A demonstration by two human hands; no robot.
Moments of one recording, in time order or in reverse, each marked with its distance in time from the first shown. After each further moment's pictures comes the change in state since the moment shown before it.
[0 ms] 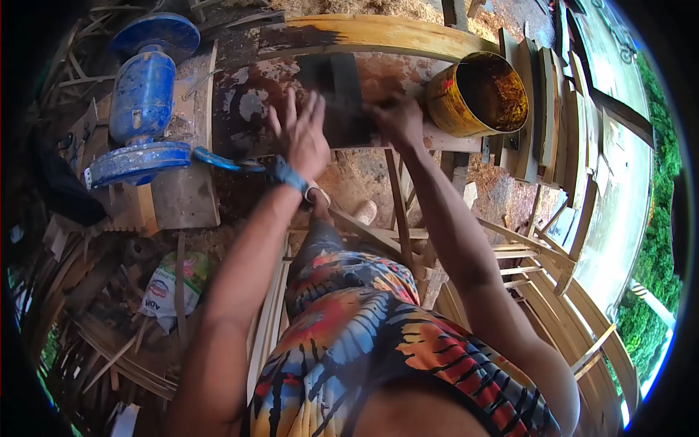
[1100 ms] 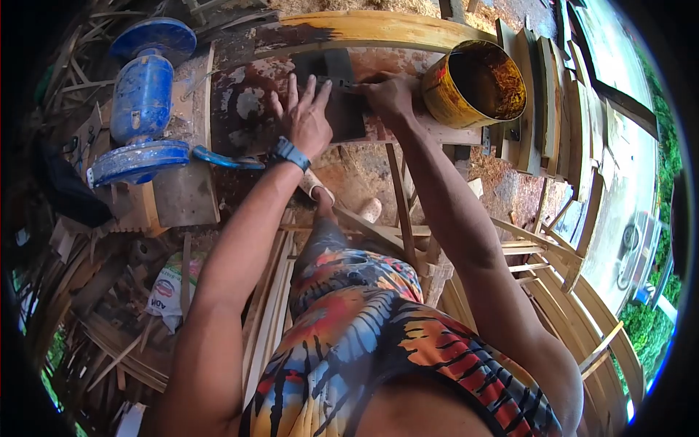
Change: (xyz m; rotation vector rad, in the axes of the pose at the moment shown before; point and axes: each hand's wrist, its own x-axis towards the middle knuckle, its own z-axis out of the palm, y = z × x) left_hand 0.023 0.003 0.017 -0.001 0.032 0.014; right_hand 0.030 -0.006 0.010 0.149 -0.059 0.119
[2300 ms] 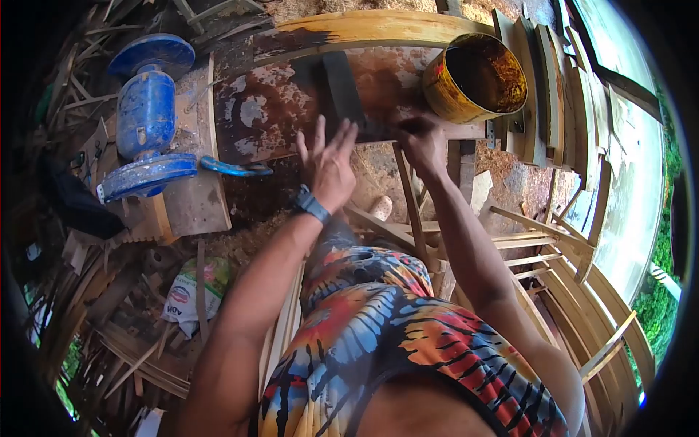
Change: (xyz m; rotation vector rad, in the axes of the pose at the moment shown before) left_hand -0.062 0.046 -0.028 -0.168 -0.139 0.052; right_hand -0.091 0.026 -0.043 0.107 0.050 0.163
